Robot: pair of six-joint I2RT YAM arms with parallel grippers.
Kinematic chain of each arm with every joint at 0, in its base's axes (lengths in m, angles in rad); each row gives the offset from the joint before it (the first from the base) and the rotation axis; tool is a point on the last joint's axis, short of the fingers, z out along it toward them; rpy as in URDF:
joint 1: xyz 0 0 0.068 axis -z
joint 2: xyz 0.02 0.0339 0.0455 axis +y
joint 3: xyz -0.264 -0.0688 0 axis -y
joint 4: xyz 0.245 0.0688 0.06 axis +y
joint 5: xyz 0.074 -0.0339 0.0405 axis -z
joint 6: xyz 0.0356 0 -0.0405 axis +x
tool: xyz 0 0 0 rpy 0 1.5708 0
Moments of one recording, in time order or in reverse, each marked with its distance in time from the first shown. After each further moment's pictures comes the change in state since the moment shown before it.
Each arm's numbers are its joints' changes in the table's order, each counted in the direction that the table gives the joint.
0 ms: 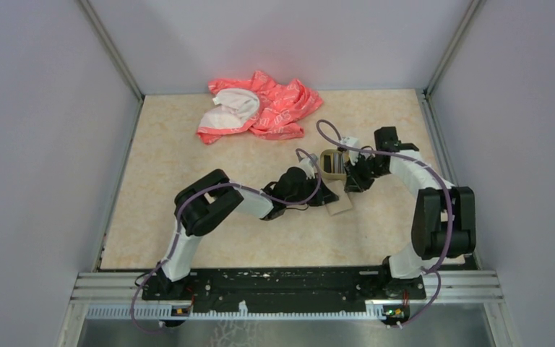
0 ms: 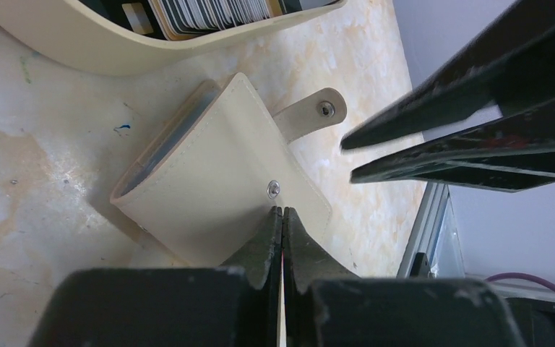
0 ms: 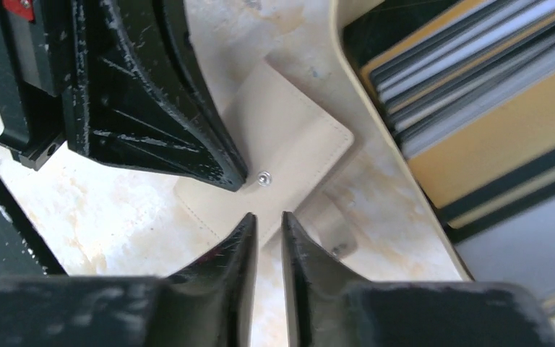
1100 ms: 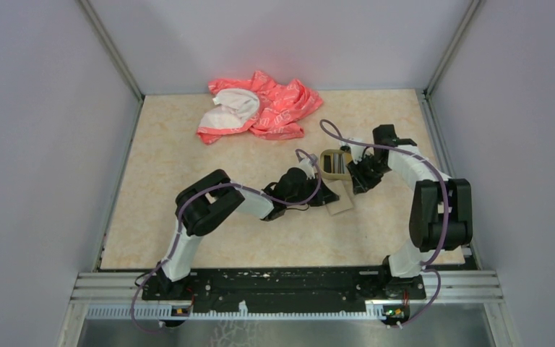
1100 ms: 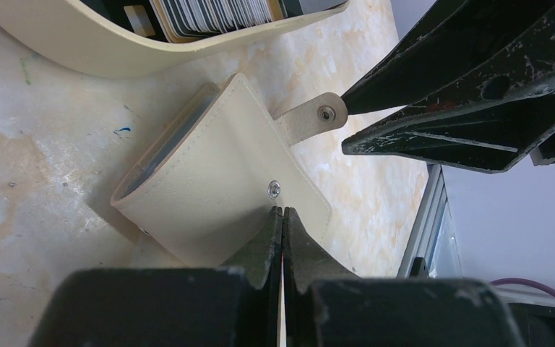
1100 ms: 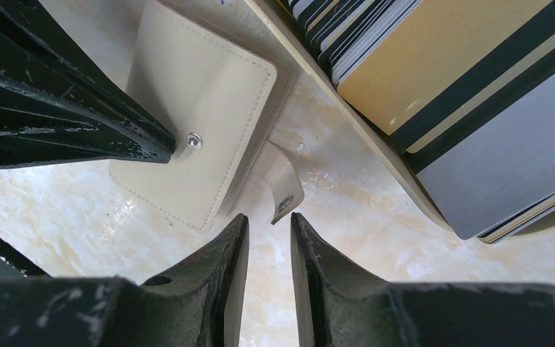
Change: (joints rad) left arm 0.000 0.011 0.001 -0.015 -0.018 -0.011; right arm 0.000 0.051 0.064 0.054 0.251 0.113
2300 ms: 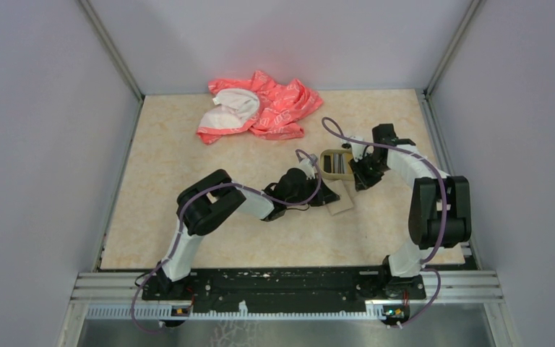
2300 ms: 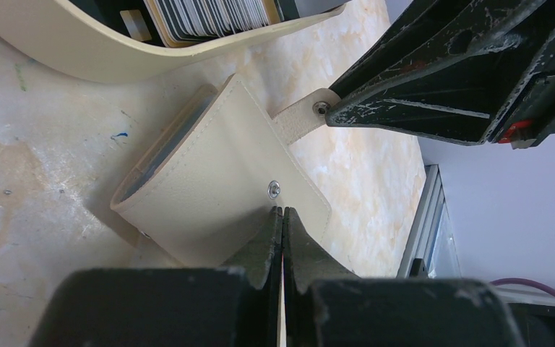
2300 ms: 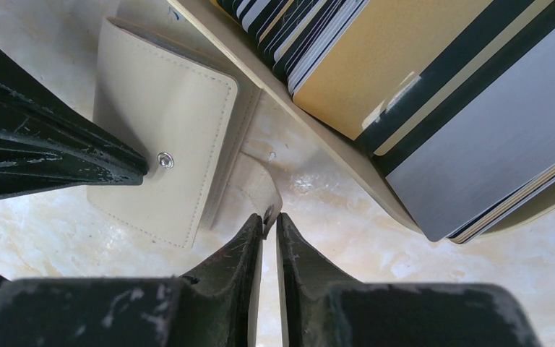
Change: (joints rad) left arm 0.000 0.013 0.000 -0.028 0.003 -0.001; right arm 0.000 0.022 0.000 -0.058 0.057 0.071
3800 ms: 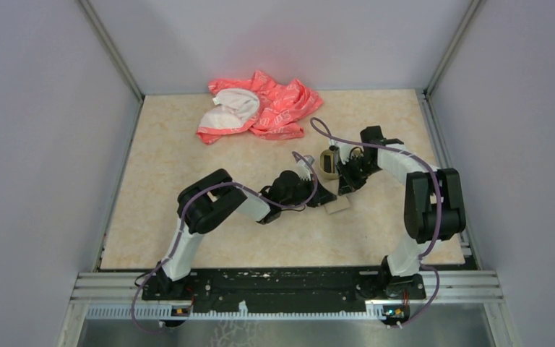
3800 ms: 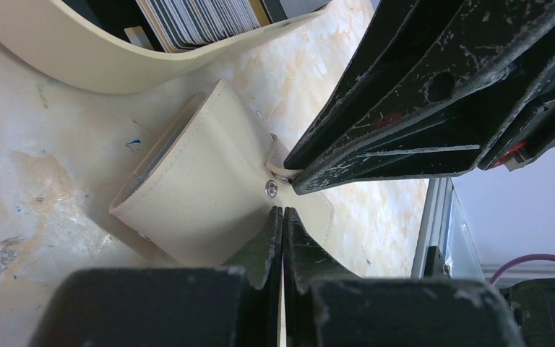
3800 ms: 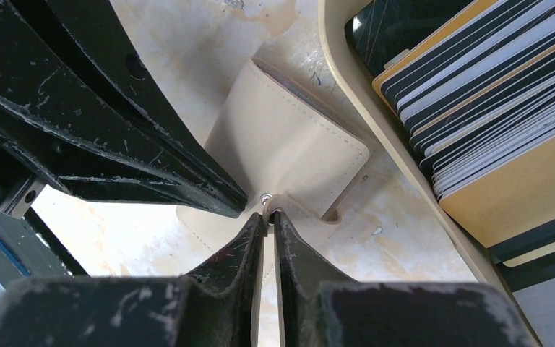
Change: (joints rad) left arm -0.025 0.014 -0.066 -0.150 0.039 0.080; right arm -0.080 0.059 0.006 -0.003 -0.217 0.007
